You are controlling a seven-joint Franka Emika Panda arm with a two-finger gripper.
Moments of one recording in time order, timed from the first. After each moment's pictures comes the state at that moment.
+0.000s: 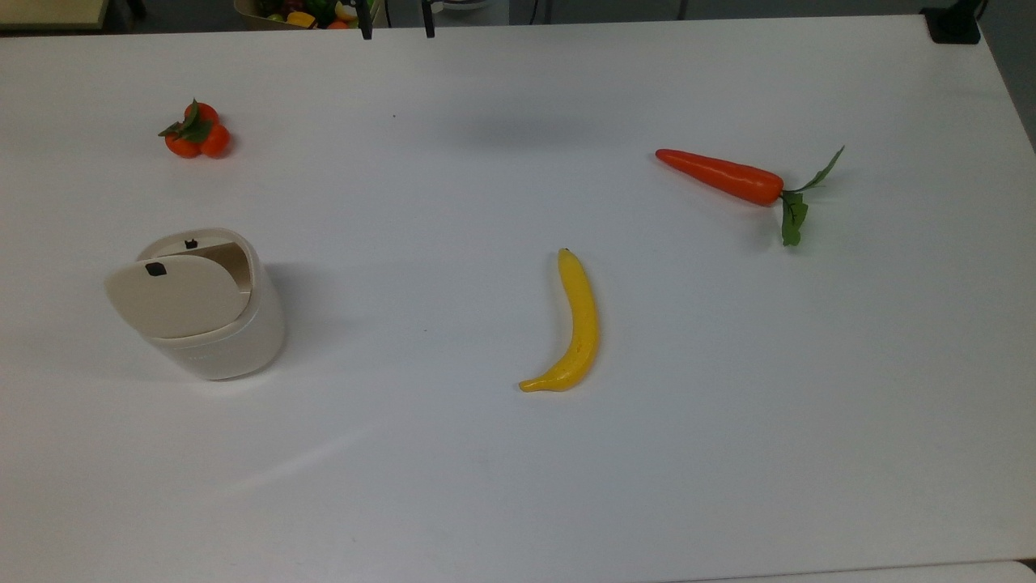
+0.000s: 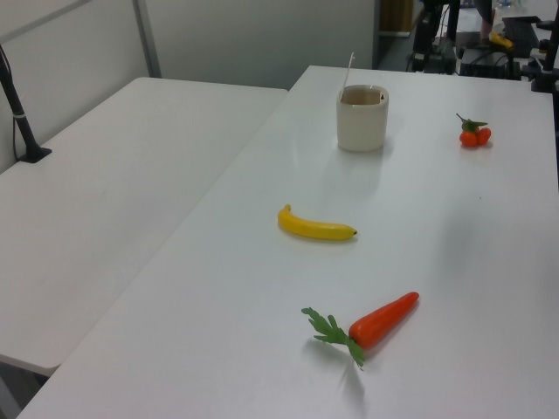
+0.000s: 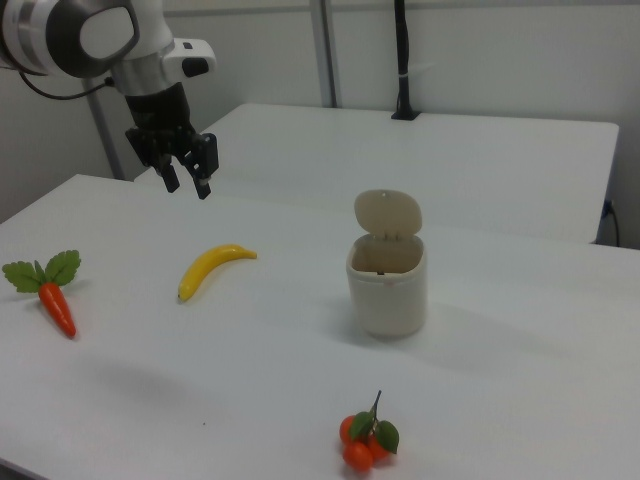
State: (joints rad) arm 0.08 -0.04 -0.05 -1.67 0.03 1.75 -0.07
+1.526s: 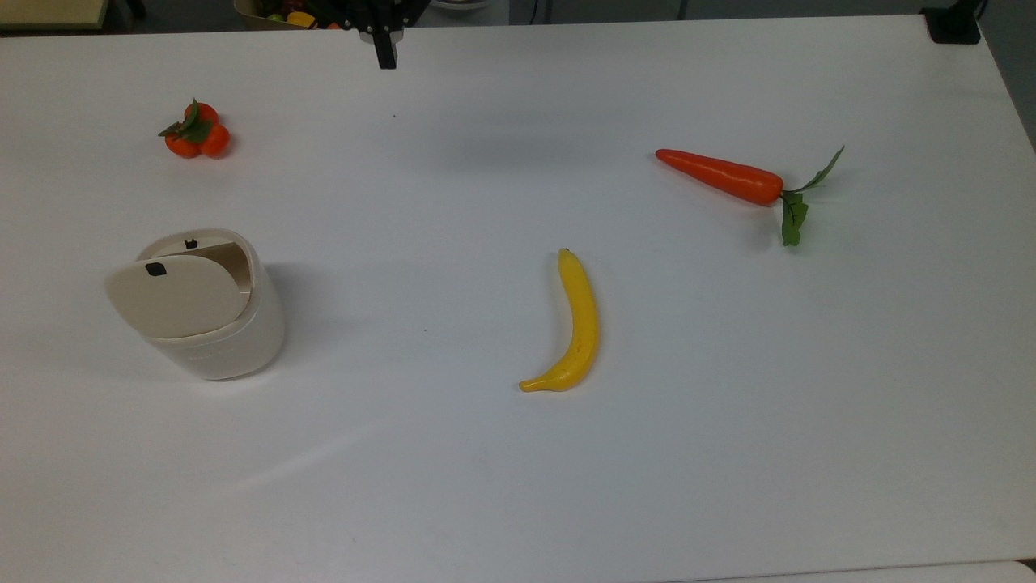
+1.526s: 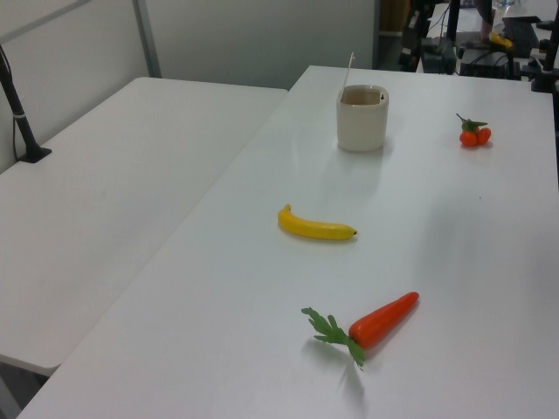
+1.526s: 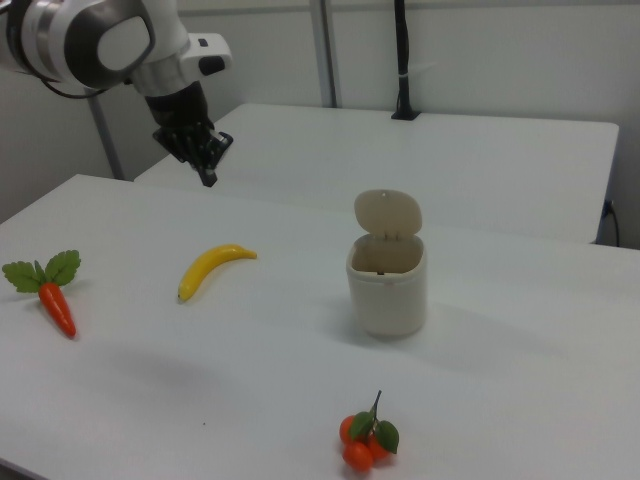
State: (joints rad) arm 0.06 -0.01 -0.05 -1.67 0.07 1.89 -0.09
